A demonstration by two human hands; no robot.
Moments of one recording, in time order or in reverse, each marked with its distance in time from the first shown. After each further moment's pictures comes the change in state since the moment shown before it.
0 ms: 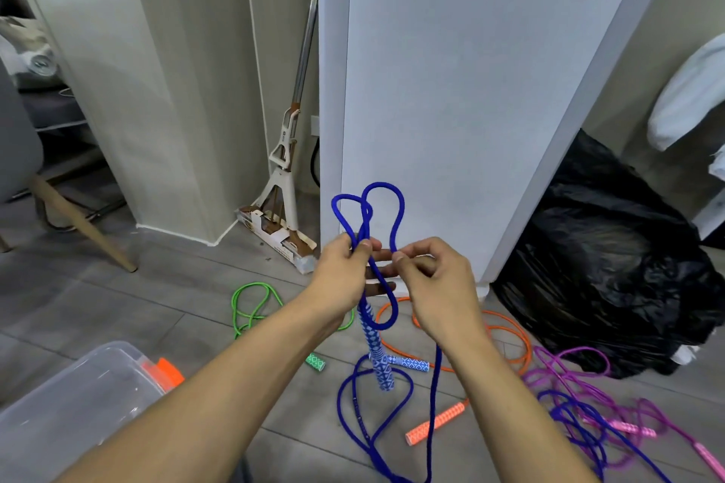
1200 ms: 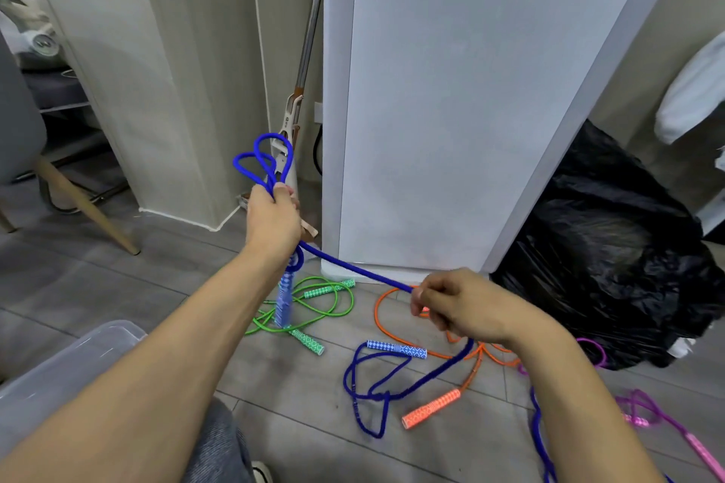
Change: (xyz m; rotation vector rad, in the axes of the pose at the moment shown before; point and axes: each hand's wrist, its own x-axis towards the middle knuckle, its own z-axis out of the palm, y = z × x) left_hand 0.045 0.014 -0.069 0.064 0.501 0.187; right_hand 0.009 0.018 -0.056 -0.504 -0.630 0.175
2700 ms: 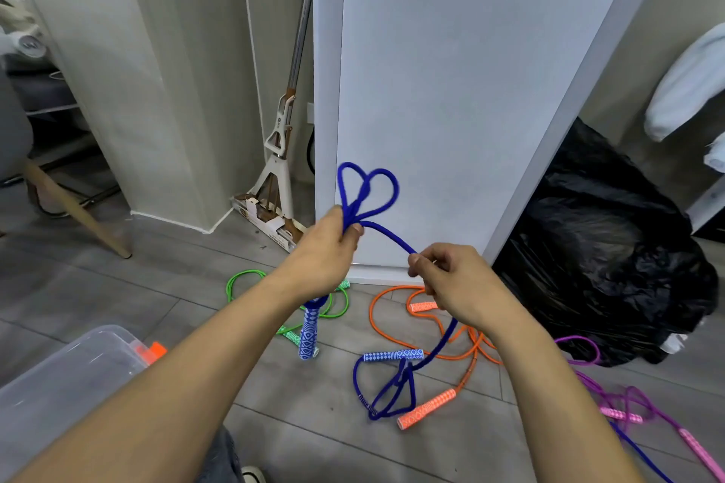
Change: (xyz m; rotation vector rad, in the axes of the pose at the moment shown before) left_hand -0.048 -0.006 0.023 0.567 -0.555 0.255; right_hand 0.007 -0.005 0.001 0.121 0.358 -0.051
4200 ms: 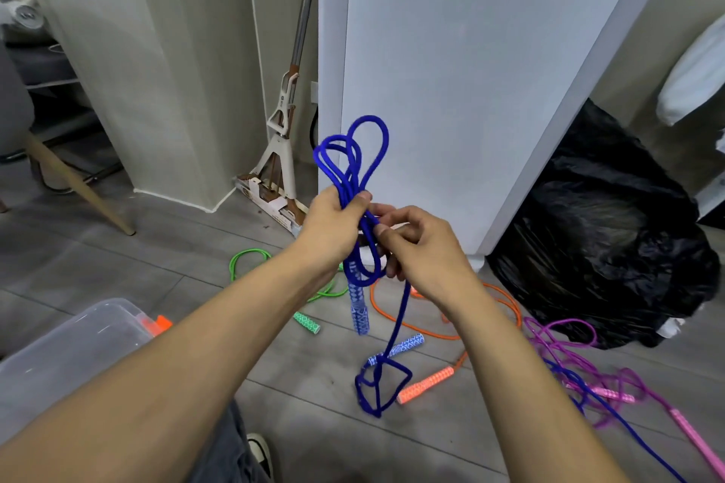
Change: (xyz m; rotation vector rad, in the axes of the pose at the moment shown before) left_hand -0.006 0.012 0.018 -0.677 0.137 -0.156; right_hand -0.006 -0.032 0.036 0.373 0.026 -0.077
